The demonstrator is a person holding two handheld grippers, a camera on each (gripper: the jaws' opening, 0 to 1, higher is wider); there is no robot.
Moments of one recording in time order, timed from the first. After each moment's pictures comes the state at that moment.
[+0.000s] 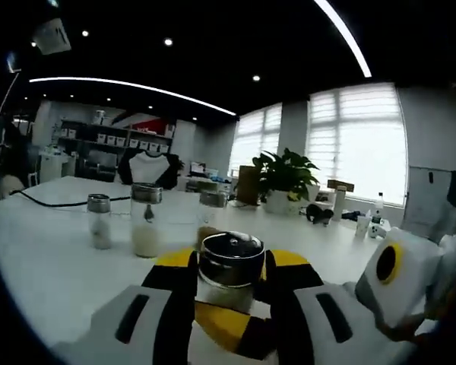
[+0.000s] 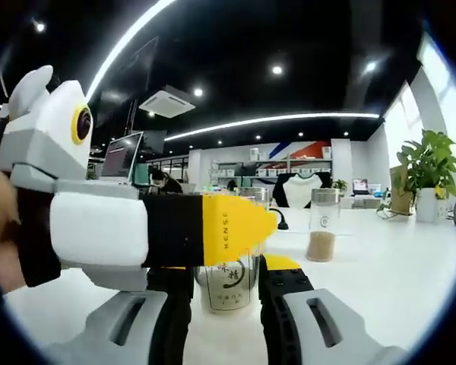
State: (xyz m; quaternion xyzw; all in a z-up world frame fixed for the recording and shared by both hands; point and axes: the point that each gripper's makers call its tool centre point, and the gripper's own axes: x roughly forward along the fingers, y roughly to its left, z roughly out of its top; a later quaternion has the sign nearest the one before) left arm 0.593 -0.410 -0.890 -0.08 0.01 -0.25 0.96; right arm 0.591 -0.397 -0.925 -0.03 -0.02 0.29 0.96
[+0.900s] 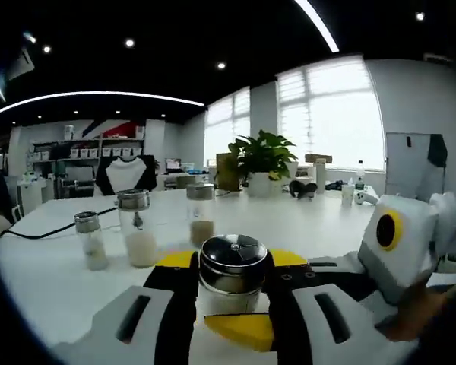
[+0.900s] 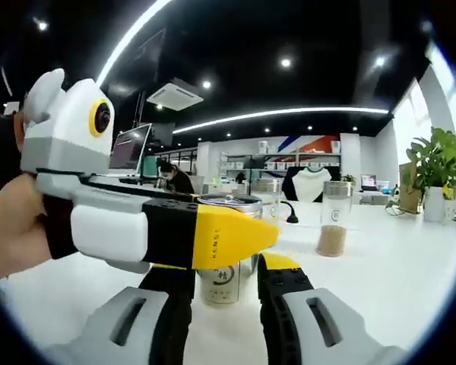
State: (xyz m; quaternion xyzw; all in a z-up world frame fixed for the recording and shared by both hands) left arm 0.595 -0.405 -0.900 0.01 0.03 -0.35 0.94; right arm 0.588 -0.385 -0.934 -0.03 0.00 0.31 0.95
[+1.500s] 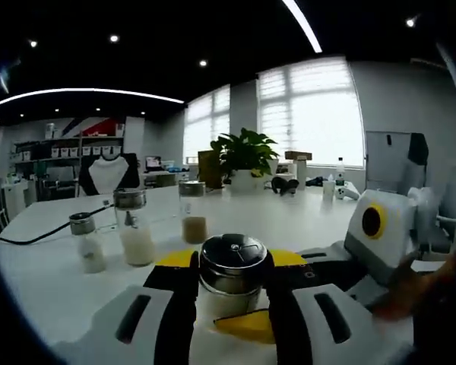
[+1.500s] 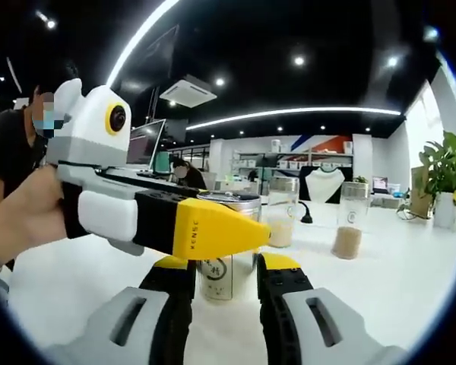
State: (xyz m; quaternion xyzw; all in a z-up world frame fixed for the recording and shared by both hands) left arm 0.589 -0.390 -0.900 0.01 0.04 -0.40 0.92; right arm 0.582 -0.368 -0.939 -0.05 0.01 0.35 0.94
